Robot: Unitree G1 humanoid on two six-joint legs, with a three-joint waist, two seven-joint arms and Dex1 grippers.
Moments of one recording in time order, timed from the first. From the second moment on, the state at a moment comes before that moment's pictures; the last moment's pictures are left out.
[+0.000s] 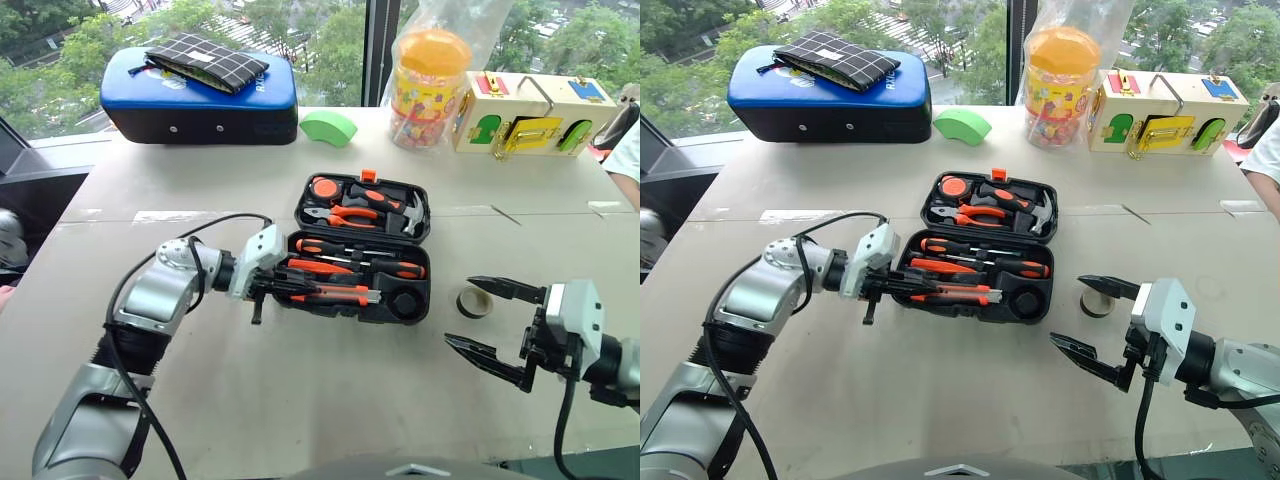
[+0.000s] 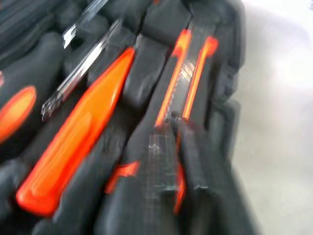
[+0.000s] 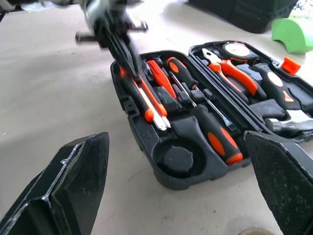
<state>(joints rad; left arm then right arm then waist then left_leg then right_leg) -0.44 0.76 -0.21 0.10 -0.27 0.37 -1.36 0.34 -0.76 -0.29 -0.80 0.65 0.41 0.84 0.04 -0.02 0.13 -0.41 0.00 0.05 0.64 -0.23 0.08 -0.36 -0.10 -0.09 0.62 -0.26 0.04</state>
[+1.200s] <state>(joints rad) -0.04 0.85 0.06 -0.75 -0.75 0.68 -1.12 0.06 -0.79 -0.01 -0.52 0.42 0.82 0.65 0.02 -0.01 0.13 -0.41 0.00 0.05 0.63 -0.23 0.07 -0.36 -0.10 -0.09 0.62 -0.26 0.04</state>
